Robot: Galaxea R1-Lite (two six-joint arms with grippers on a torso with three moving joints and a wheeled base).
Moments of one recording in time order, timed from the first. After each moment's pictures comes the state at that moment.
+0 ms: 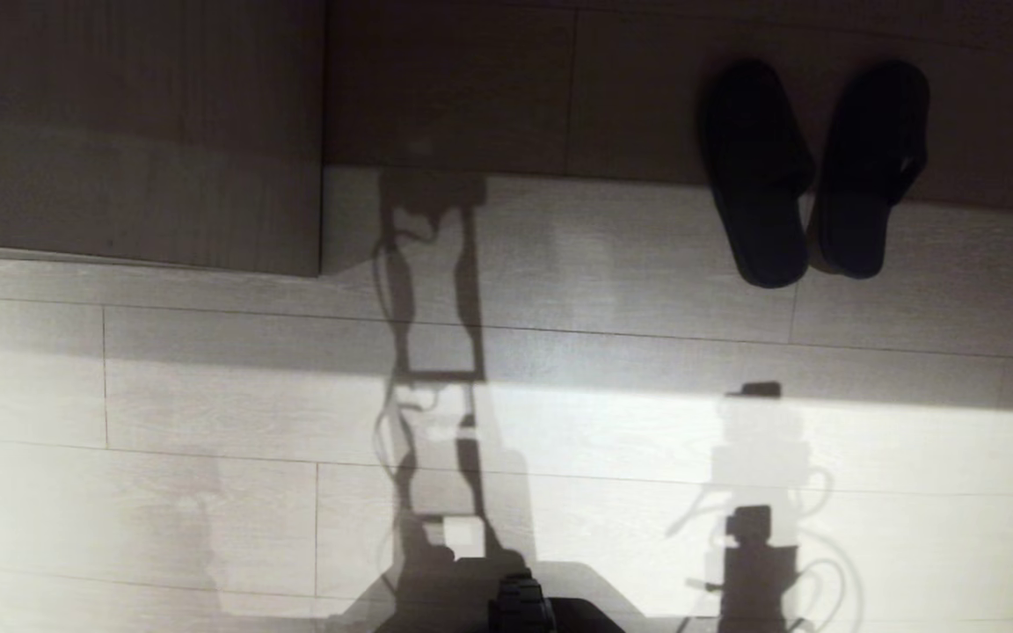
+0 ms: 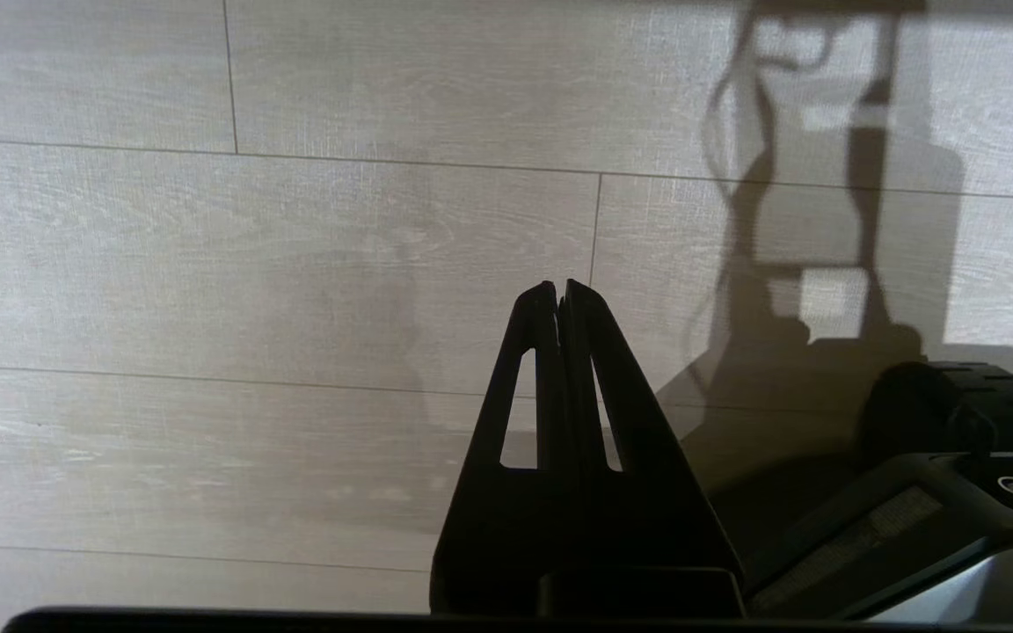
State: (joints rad) left arm 0.00 0.00 0.00 -0.01 0.00 -0.01; right arm 0.01 0.00 0.00 0.00 0.00 -0.01
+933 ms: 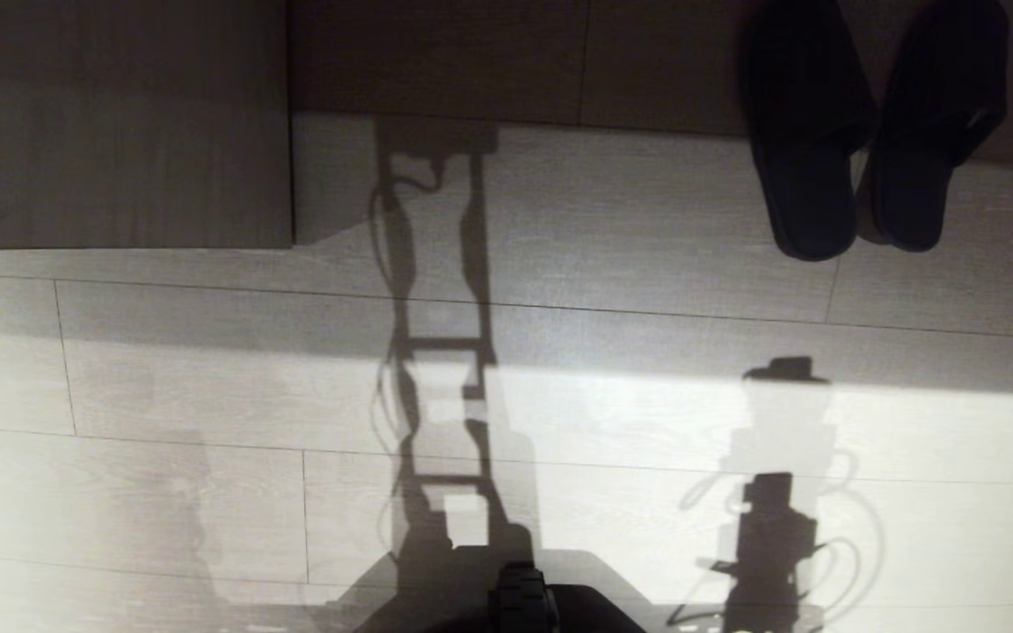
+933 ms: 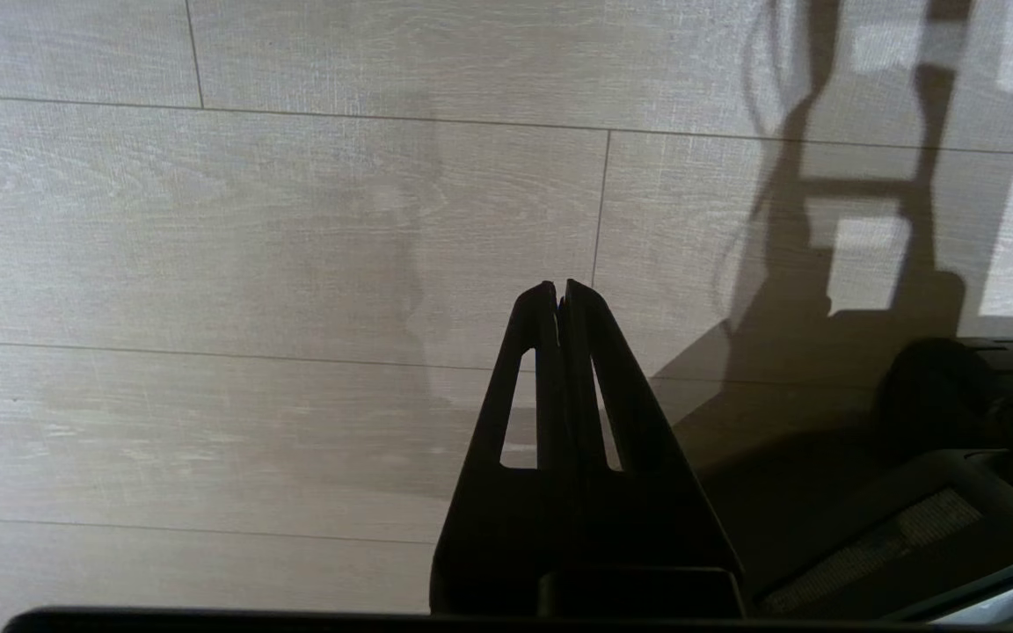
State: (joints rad) left arm 0.00 0.00 0.00 -0.01 0.00 -0.01; right arm 0.01 0.00 0.00 0.00 0.00 -0.01
